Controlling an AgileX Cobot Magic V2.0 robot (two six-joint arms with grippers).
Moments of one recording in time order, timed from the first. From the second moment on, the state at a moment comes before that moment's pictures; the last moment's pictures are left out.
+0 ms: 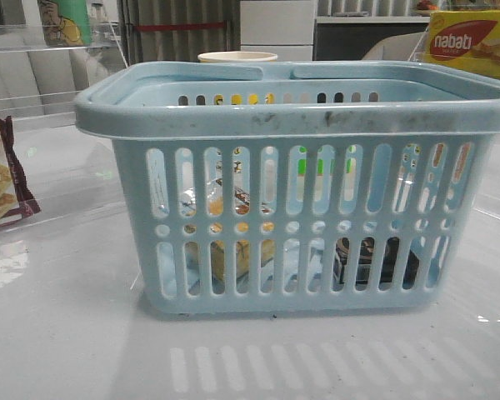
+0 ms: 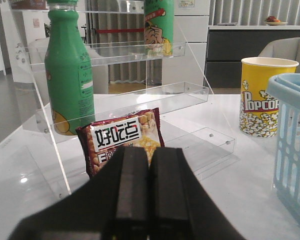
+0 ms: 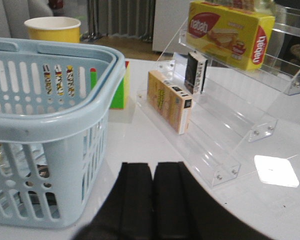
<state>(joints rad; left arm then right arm) -0.06 -0.01 0.01 -0.06 0.05 0.06 0.08 0.05 -0.09 -0.04 0.17 0.04</state>
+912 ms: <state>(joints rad) -0.06 -0.01 0.01 -0.06 0.05 0.06 0.00 -0.01 0.03 -0.04 -0.01 0.04</state>
